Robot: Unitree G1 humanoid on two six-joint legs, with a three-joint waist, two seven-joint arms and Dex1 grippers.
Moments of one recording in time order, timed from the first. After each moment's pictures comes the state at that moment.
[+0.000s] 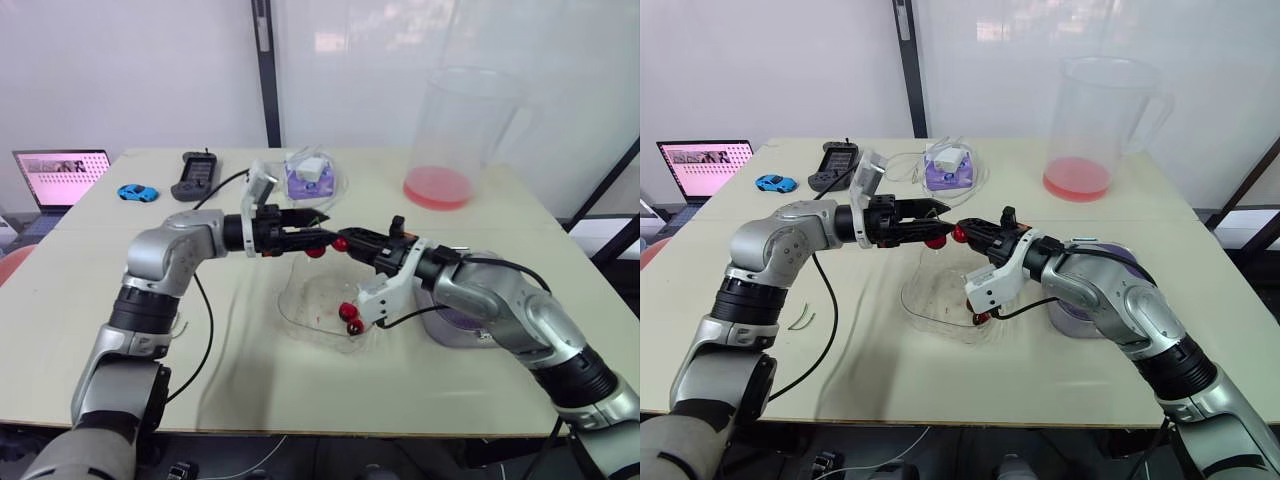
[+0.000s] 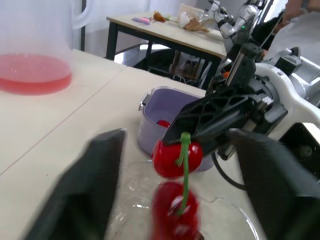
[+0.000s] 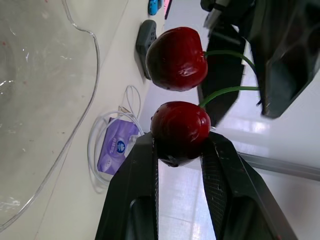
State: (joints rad) left arm -0.95 0.49 -0.06 0.19 -0.62 0.72 -1.11; right arm -0.65 -0.76 0.31 -0.24 -0.70 -0.32 0.51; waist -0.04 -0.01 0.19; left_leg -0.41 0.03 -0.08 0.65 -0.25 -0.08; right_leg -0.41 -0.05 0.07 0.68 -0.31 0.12
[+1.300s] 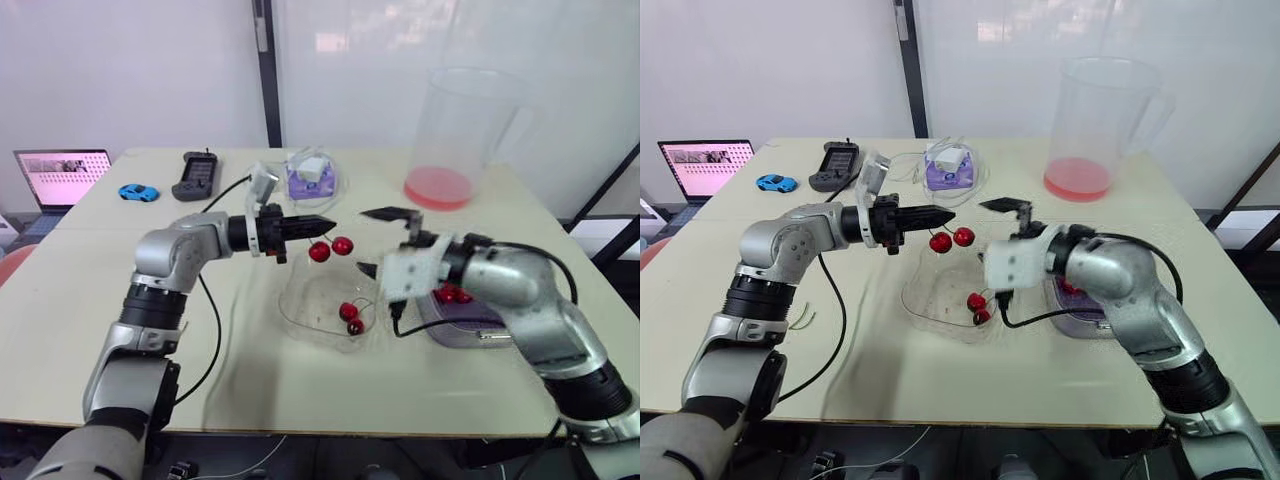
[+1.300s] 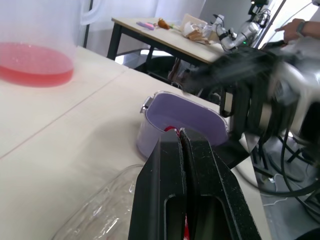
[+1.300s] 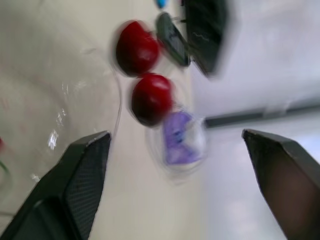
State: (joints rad) left arm -0.97 0.45 -0.03 0.27 -0.61 0.75 -1.11; right arm -0.60 -0.67 0.08 -0.41 -0.16 0.24 0.86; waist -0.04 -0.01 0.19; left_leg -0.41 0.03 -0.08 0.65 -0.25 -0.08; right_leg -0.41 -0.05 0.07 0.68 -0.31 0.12
